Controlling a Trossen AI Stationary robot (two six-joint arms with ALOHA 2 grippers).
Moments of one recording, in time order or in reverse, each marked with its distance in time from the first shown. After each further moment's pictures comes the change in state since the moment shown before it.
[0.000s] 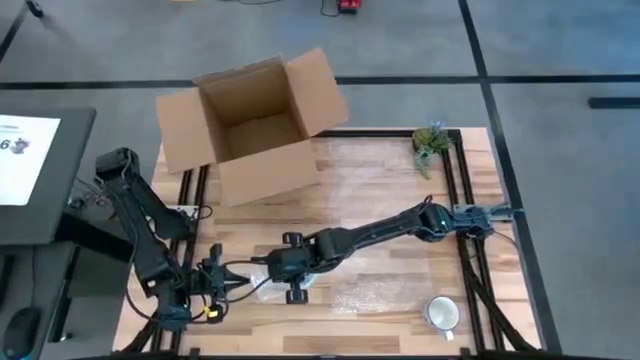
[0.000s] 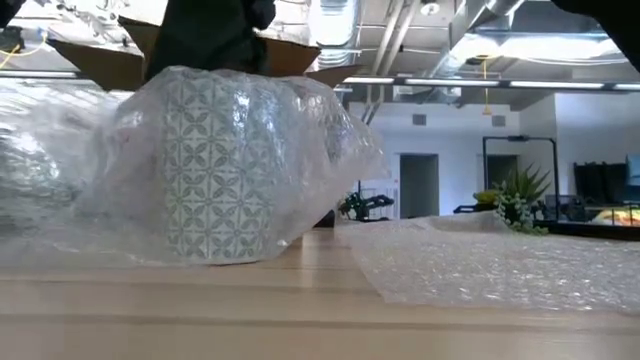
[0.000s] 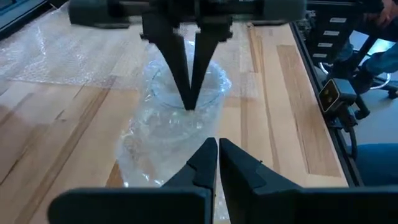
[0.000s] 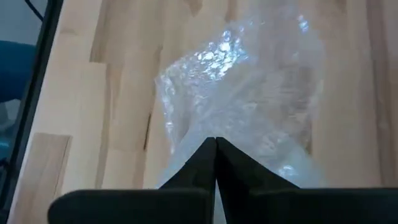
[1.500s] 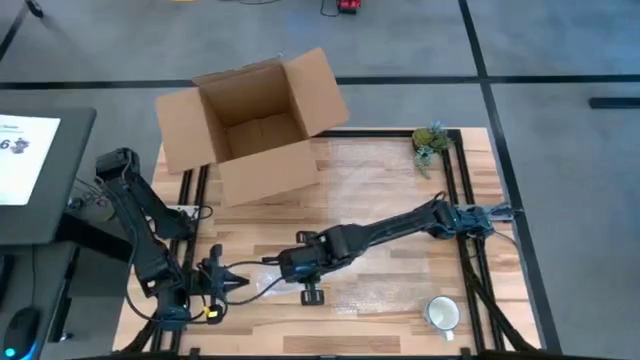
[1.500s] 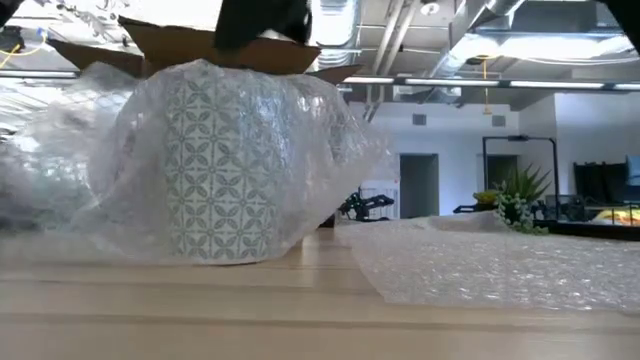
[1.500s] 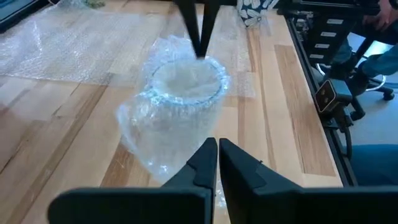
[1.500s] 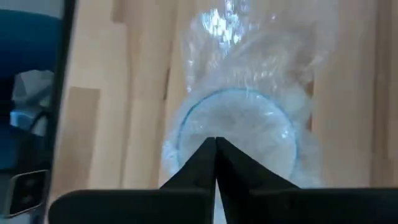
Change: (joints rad) left arm -0.005 0.000 0.000 0.000 0.006 -0.018; right arm 0.027 -0.109 -0.015 -0.151 -0.055 0.018
